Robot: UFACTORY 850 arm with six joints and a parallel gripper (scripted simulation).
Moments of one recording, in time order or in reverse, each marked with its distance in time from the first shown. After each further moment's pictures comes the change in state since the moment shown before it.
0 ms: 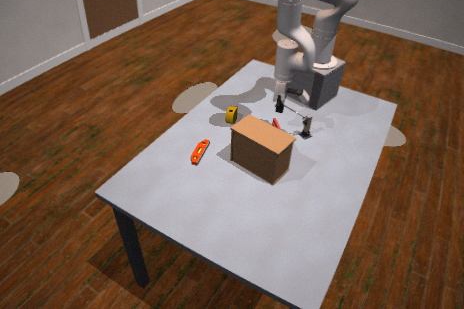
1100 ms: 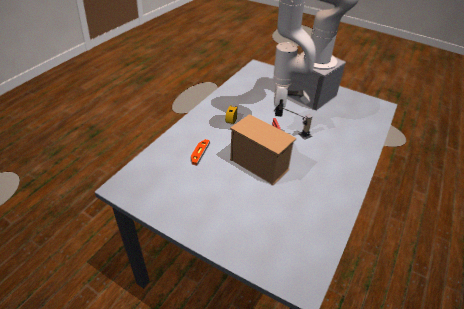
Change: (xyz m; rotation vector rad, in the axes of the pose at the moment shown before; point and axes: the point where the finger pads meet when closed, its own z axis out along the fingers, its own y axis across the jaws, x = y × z) arm 0.003 0.029 0.000 0.000 -0.001 -0.250
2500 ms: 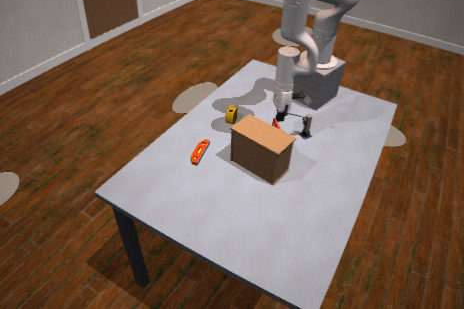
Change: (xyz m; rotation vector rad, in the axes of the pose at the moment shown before) arm 0.005 0.037 0.000 0.000 -0.004 -0.322
